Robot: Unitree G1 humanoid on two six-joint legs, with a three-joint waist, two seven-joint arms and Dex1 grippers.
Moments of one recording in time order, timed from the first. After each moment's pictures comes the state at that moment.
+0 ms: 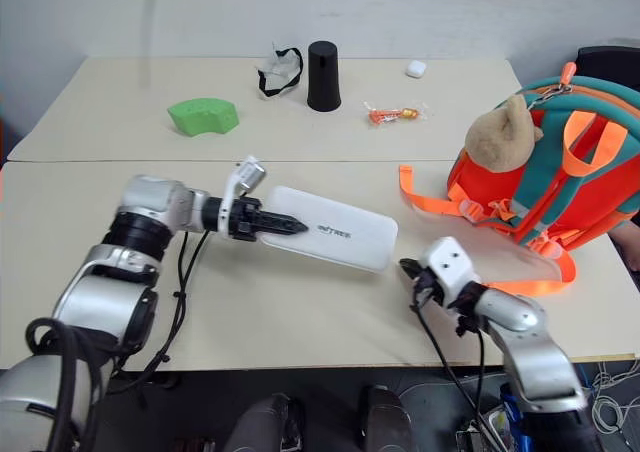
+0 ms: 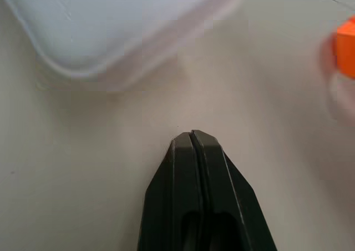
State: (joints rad) left arm -1.01 0.53 -0.11 0.62 -0.41 1.19 -1.43; right arm 0.03 -0.58 -0.19 -0.40 0.28 0.47 0.69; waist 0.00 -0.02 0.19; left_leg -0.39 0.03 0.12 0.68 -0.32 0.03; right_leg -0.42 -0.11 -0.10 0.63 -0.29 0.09
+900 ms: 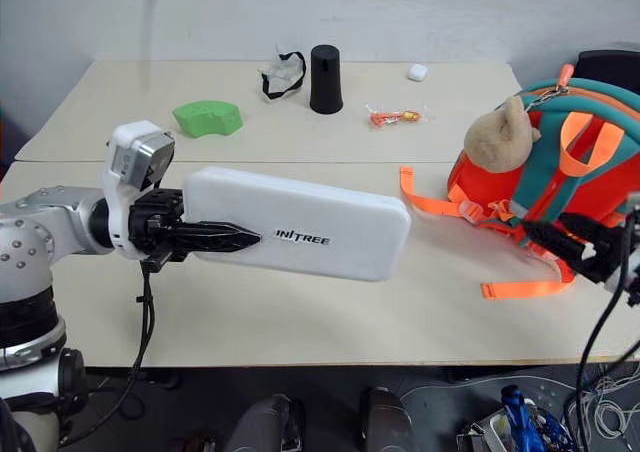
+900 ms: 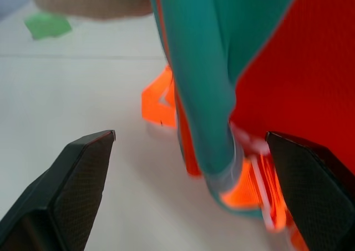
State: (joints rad) left arm -0.67 0.72 0.26 -0.31 -0.95 1.32 -1.06; right arm -0.26 -0.89 -0.59 0.13 0.72 0.74 0.90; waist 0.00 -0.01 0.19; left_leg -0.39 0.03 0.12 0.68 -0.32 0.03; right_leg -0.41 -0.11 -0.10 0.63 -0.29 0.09
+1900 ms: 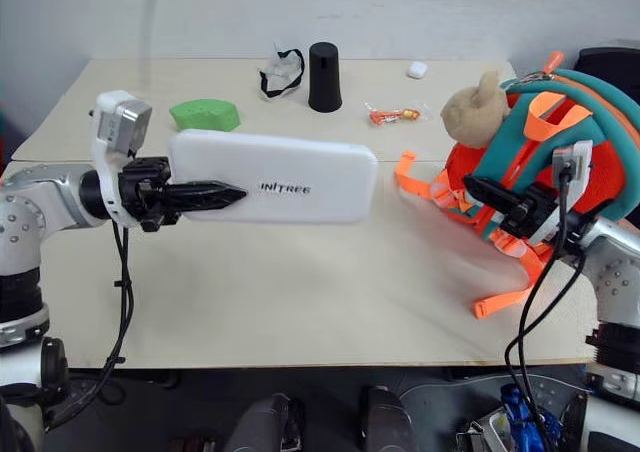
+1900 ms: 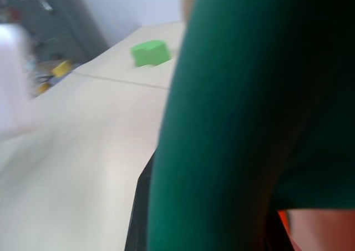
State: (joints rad) left arm -0.78 0.79 0.18 -0.01 -0.84 1.08 -0.99; right arm -0.38 -0.80 -0.44 -0.02 0.88 0.83 0.99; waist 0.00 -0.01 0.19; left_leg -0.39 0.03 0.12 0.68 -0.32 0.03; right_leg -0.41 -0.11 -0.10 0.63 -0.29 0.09
